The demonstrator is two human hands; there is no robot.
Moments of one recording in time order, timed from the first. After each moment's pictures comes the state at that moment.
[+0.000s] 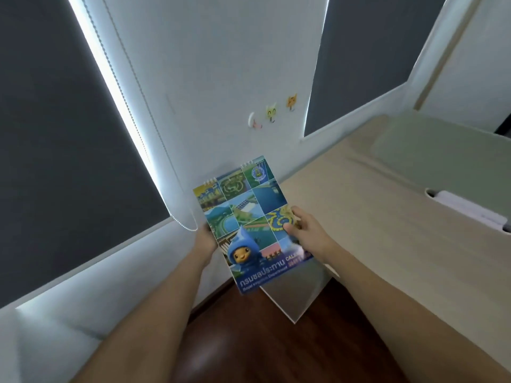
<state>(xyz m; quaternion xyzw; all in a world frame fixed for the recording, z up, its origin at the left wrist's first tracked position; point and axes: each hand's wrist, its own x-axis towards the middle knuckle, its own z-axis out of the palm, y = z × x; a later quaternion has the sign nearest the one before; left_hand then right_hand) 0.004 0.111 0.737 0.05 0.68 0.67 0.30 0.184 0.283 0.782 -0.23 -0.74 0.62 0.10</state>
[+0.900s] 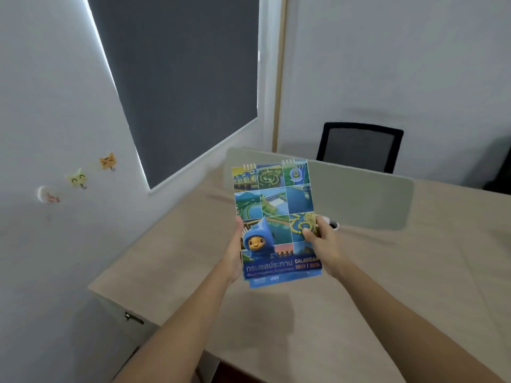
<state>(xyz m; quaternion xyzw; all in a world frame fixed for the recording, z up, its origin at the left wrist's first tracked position) 0.325 0.487 0.803 0.23 0.52 0.58 0.58 0.520 0.571 0.818 -0.43 -0.59 0.57 0.38</state>
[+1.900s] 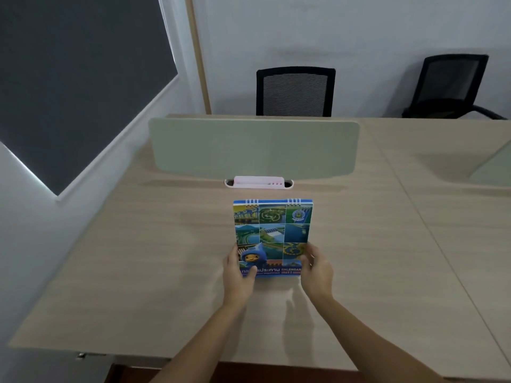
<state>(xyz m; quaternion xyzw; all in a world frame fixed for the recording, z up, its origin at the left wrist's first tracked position) 0.384 0.504 0.661 0.45 0.69 0.44 0.37 0.561 0.518 0.692 -0.69 -0.51 0.32 0.40</state>
